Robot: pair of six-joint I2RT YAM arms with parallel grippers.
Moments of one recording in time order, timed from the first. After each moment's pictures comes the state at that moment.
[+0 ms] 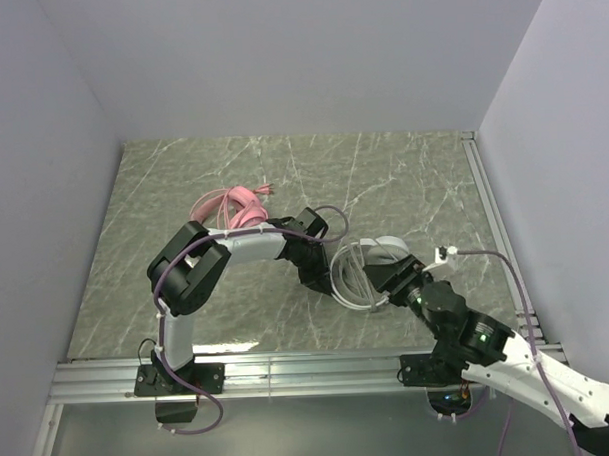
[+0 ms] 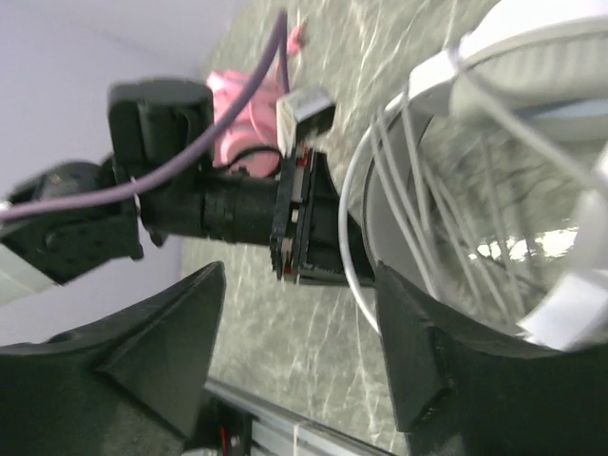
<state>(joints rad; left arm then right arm) -0.81 1.95 1.22 -0.43 0.45 -1.02 0.95 0.24 0.32 -0.38 0.54 1.17</state>
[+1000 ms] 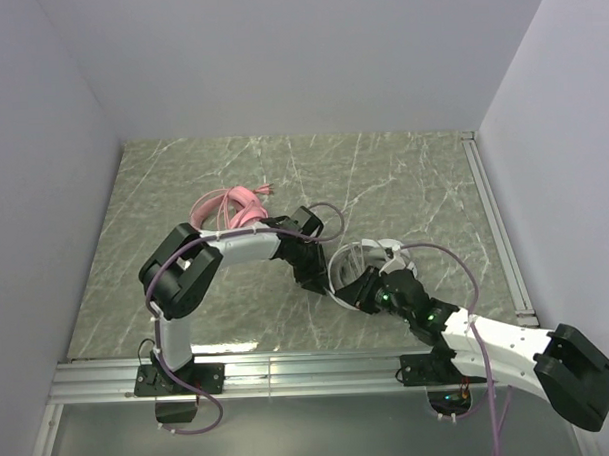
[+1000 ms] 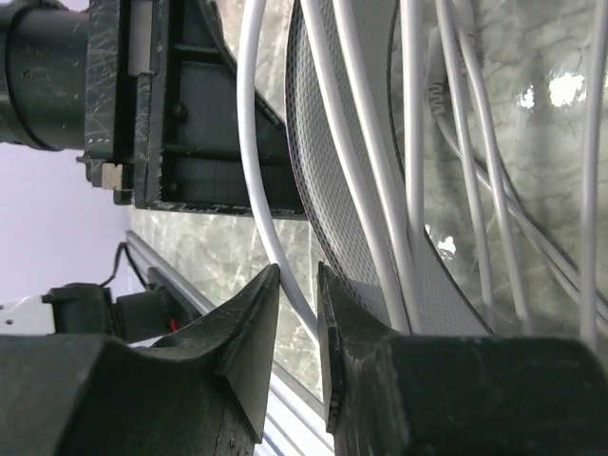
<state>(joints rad) -0.80 1.91 1.19 -0.45 0.43 -0.98 0.80 0.90 0.13 0.29 0.01 1.12</state>
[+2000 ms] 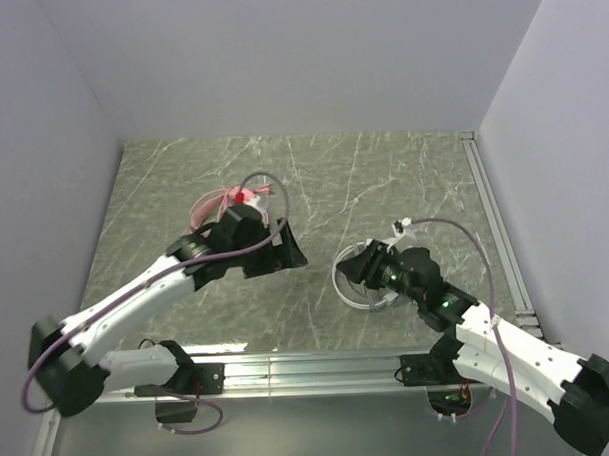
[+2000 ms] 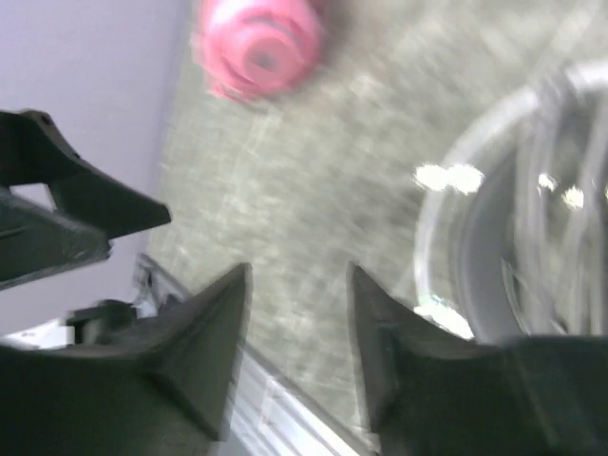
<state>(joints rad) -0.77 1.20 0.99 -0.58 0.12 -0.89 0.69 0.76 0.33 0.08 -0.03 0.95</state>
